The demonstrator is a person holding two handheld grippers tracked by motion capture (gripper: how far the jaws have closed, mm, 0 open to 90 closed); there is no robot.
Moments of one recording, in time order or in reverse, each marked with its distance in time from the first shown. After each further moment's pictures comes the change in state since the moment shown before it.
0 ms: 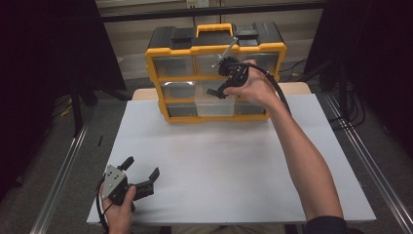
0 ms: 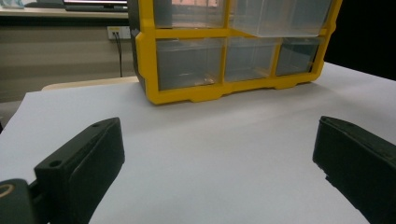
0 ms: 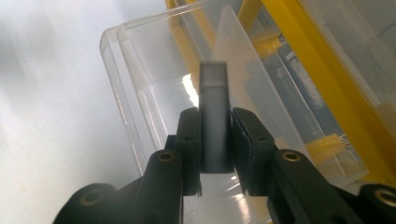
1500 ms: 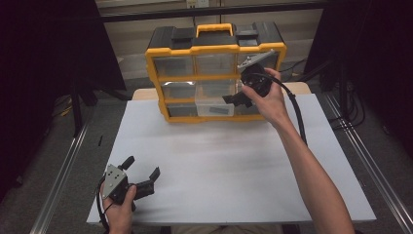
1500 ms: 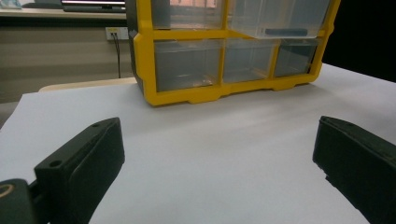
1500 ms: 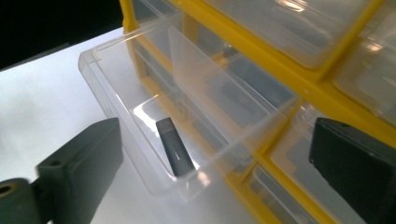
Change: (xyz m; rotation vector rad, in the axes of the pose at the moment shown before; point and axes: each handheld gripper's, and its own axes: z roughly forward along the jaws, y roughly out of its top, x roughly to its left) left arm -0.001 0.001 0.002 -0.006 -0.007 -0.002; right arm 0.010 -0.063 -0.022 -0.315 -0.157 0.223
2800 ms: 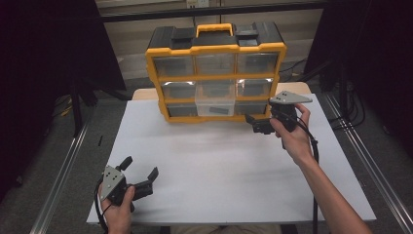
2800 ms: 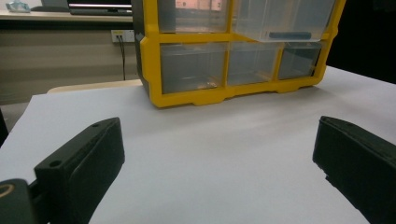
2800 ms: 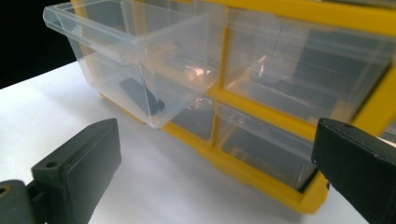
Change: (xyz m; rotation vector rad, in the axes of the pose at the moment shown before) left arm 0.001 0.001 -0.004 -0.006 0.018 0.002; right arm 0.022 -0.108 -0.034 -0.245 -0.218 0.147
